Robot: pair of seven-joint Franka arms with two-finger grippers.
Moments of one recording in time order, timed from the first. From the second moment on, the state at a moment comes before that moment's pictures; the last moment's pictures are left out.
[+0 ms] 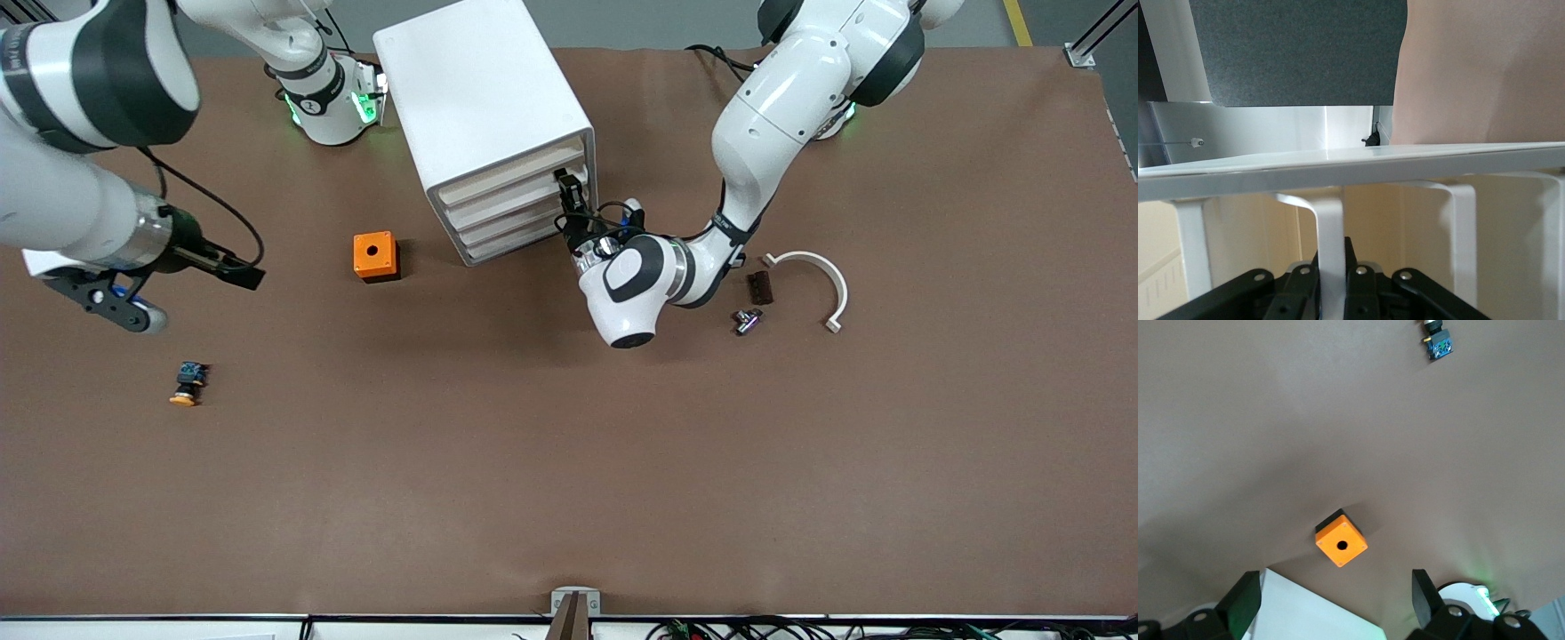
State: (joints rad) left arm -0.53 0.93 -0.21 -1.42 -0.95 1.38 -2.31; right arm 0.22 0.16 -0.05 -1.55 0.02 1.46 0.69
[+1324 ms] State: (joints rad) left arm -0.37 0.93 -0.21 -1.40 -0.98 1.39 -2.30; right arm 0.35 0.18 -0.05 -1.55 0.02 1.55 1.03
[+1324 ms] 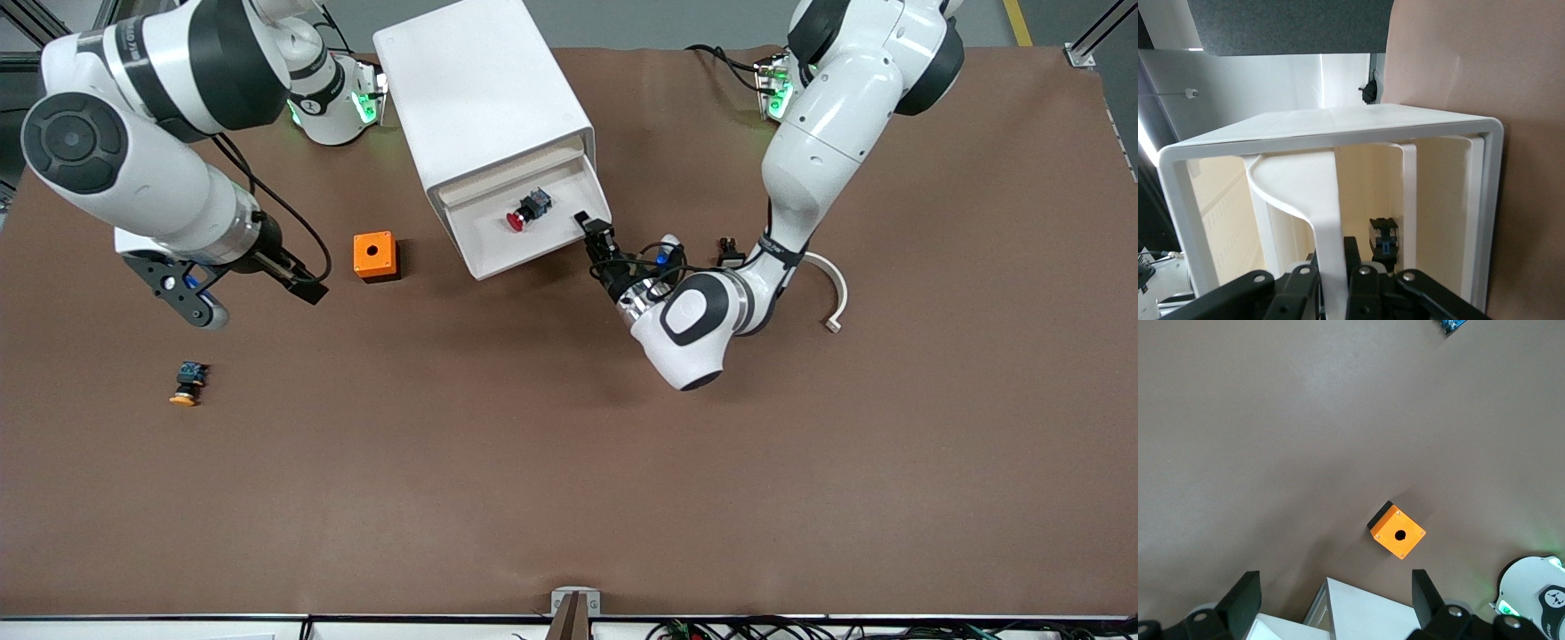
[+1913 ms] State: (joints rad) left arm -0.35 0.93 -0.21 -1.39 -0.98 1.41 -2.30; right arm 0.50 0.22 -0.05 -1.55 0.02 1.65 1.24
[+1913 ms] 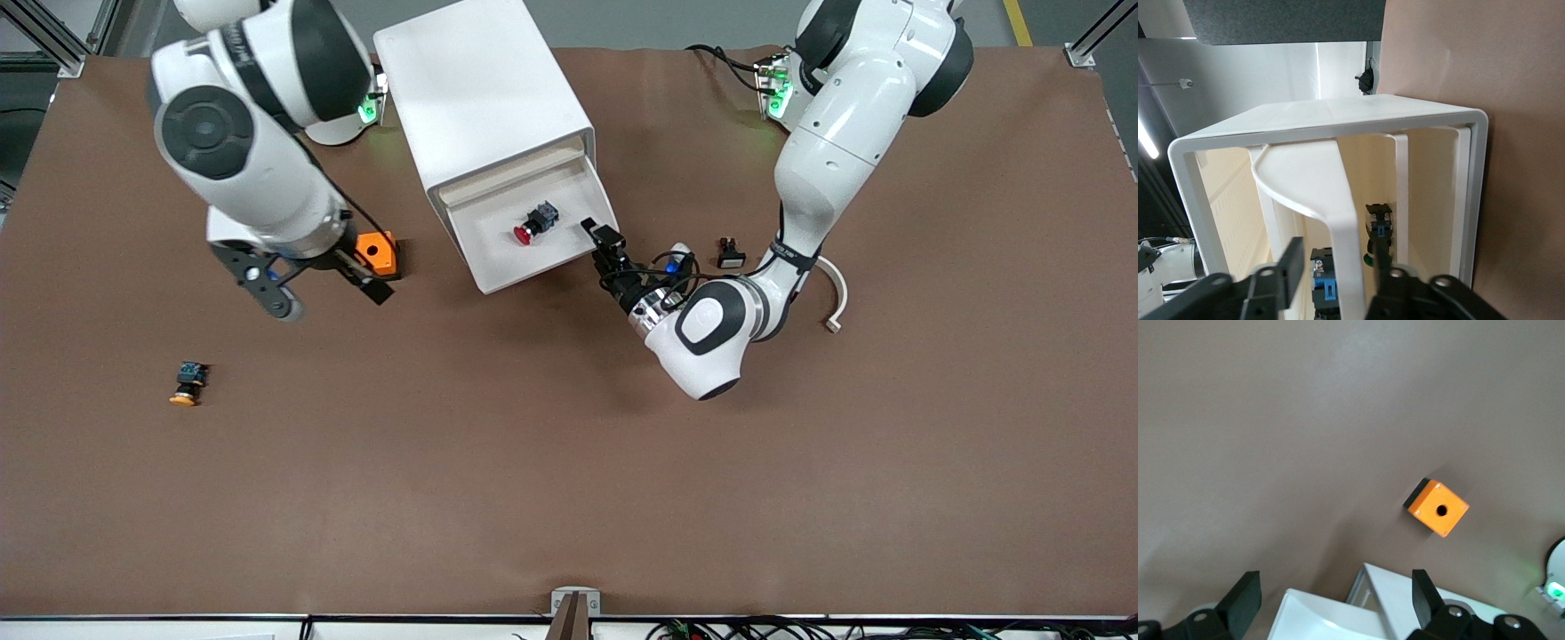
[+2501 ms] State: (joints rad) left arm -0.32 0.92 -0.21 -1.28 -0.89 1.42 -1.91; right arm 0.72 0.34 -0.05 -1.56 0.06 1.75 1.48
